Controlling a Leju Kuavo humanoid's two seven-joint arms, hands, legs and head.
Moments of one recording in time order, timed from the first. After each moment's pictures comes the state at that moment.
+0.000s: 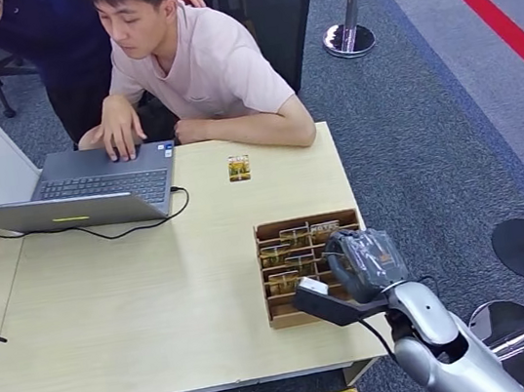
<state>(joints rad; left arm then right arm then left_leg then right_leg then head) -0.09 -0.07 1.28 -0.25 -1.14 0.19 -0.04 -0.08 -0.22 0.48 -1.59 1.03 -0.15 0.02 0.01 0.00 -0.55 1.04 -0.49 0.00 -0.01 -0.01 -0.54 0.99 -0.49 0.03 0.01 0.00</state>
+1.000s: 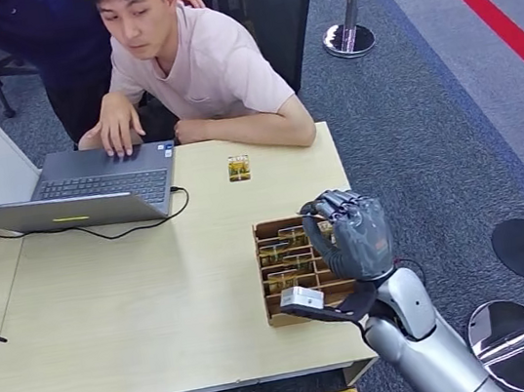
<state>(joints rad) -0.09 -0.07 1.28 -0.25 -1.16 0.19 -0.05 -0.19 -0.06 0.45 -1.45 1.05 -0.69 -0.37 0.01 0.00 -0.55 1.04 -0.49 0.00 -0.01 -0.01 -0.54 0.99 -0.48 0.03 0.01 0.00</state>
